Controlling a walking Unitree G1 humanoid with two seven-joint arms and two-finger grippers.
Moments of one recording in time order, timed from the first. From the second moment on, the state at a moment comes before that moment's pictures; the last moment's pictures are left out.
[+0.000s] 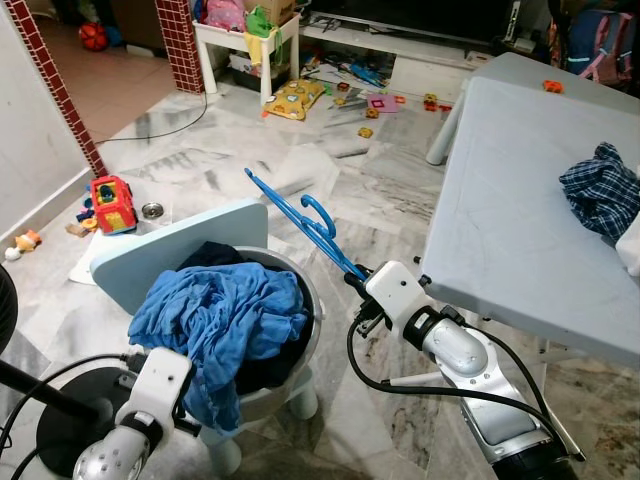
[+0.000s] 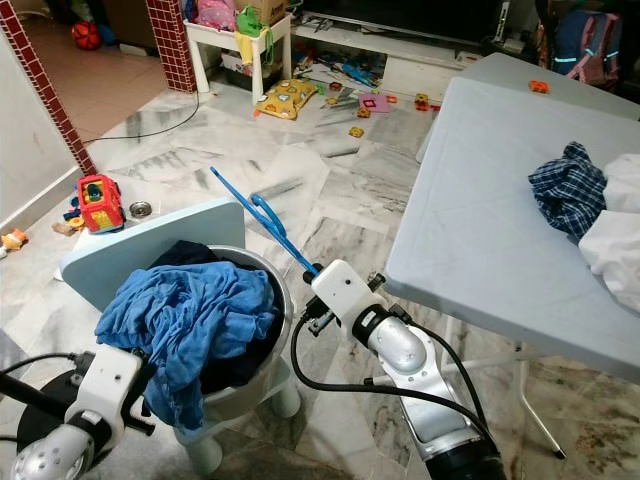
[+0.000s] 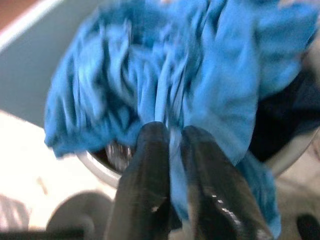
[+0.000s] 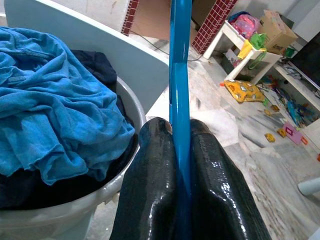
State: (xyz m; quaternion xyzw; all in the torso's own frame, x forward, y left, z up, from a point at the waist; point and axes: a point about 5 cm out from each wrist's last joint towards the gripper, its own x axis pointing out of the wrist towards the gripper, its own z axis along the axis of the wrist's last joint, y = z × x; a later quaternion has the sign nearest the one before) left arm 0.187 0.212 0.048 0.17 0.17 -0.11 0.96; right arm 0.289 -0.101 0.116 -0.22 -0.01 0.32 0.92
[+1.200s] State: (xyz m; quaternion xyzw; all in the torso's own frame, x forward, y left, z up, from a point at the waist) left arm 0.201 0.236 0.028 0.20 0.19 -0.16 0.95; right arm 0.288 -0.098 0.112 -0.23 -0.01 0.32 0.92
